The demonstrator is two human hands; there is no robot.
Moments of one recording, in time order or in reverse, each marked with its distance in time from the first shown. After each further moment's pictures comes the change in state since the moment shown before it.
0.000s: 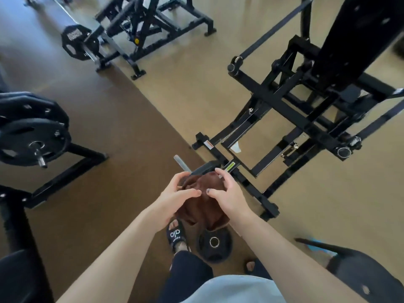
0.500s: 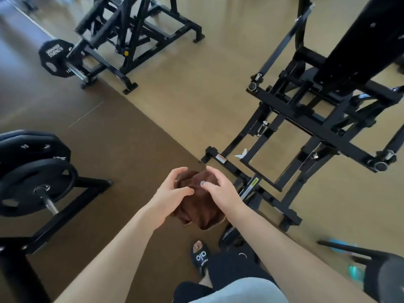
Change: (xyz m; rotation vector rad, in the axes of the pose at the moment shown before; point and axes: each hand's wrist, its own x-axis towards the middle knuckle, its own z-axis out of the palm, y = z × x) left_hand 0.086 0.107 -0.218 0.193 -0.062 0.138; right_hand 0.108 -0.149 0.170 0.063 0.041 0.019
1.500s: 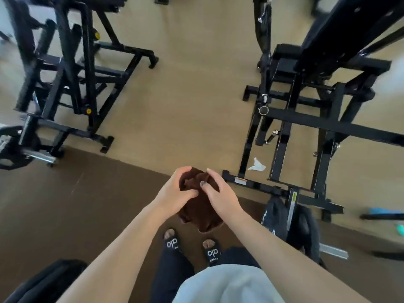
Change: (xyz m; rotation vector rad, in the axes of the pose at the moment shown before) left_hand 0.272 0.179 -0.218 0.519 -0.284 0.239; right_hand 0.253 -0.177 0.132 0.214 0.378 0.067
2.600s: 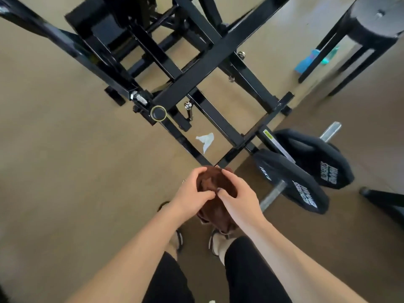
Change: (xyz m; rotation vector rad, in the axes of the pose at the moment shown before) left_hand 0.360 0.049 0.154 0.632 -0.878 0.207; right_hand 0.221 0.119 -0.035 0.460 0.894 0.381
